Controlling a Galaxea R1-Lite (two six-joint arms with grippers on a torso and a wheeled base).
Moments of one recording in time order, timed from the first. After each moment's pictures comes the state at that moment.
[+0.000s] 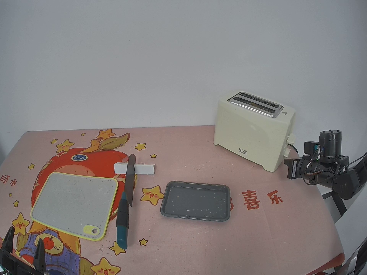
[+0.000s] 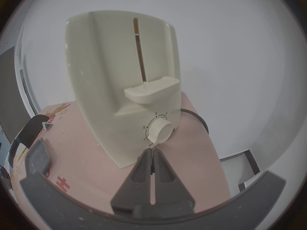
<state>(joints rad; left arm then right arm) -0.01 0.02 -0.02 0.00 -0.04 0.02 0.18 1.82 -0.59 -0.72 0.01 0.10</state>
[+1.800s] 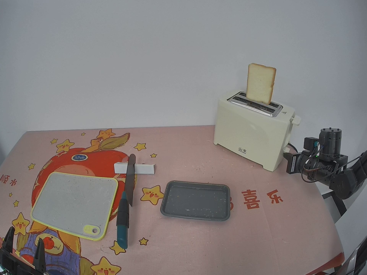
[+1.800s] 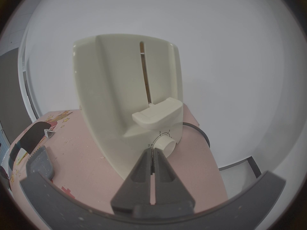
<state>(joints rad) -0.01 0.02 -0.02 0.00 -0.04 0.02 0.17 1.87 -0.60 -0.82 0.00 0.11</state>
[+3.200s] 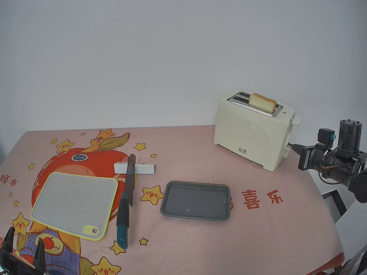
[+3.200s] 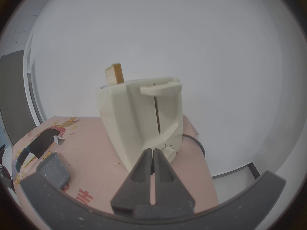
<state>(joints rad) -0.01 0.02 -0.02 0.00 -0.04 0.02 0.23 1.59 -0.55 -0.68 0.02 0.11</state>
